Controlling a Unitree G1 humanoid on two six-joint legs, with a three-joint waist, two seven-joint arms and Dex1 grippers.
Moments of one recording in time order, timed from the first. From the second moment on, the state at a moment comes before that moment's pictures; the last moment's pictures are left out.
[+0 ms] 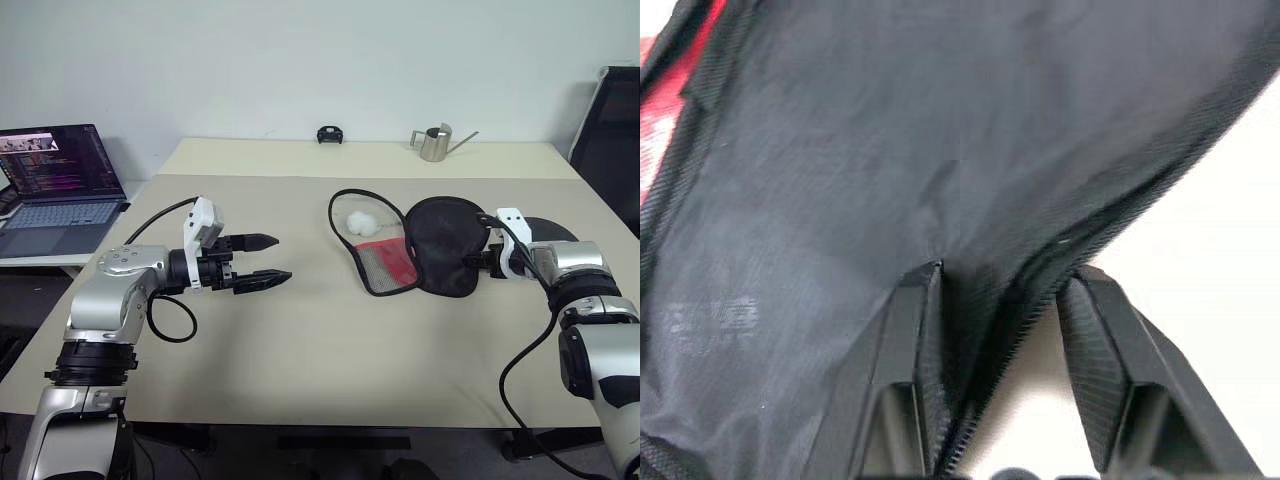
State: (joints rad) left arm -0.60 0.75 0.07 0.17 -0.47 0.45 -1.28; right arm -1.08 -0.62 -0.04 1.07 0.09 0.68 0.68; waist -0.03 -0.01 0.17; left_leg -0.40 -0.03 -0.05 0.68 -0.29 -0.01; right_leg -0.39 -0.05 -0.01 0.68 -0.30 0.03
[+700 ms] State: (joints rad) left arm -0.61 0.71 0.05 0.05 -0.50 0.50 -1.25; right arm -0.61 -0.77 -0.30 0.44 0.22 0.77 0.62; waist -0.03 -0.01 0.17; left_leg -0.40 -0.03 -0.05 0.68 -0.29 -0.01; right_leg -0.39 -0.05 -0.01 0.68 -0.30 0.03
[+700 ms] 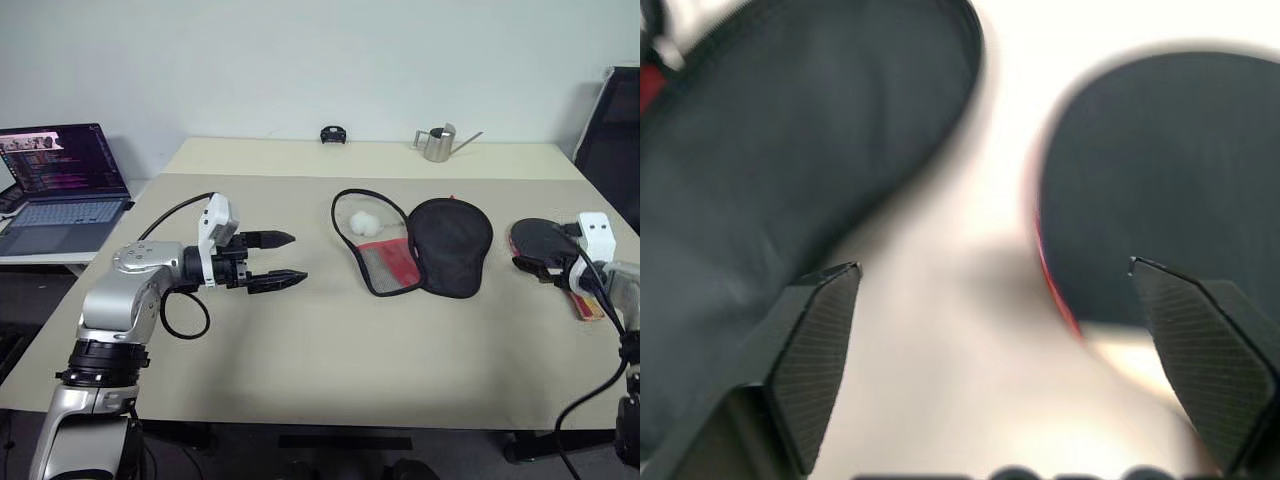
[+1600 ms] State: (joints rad) left arm -0.70 0.66 -0.02 0.06 -0.51 0.51 -1.33; right arm -0.70 -0.78 -0.27 0.96 0.12 0.33 0.54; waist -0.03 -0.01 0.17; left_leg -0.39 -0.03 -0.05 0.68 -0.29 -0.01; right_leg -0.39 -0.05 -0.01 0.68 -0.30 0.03
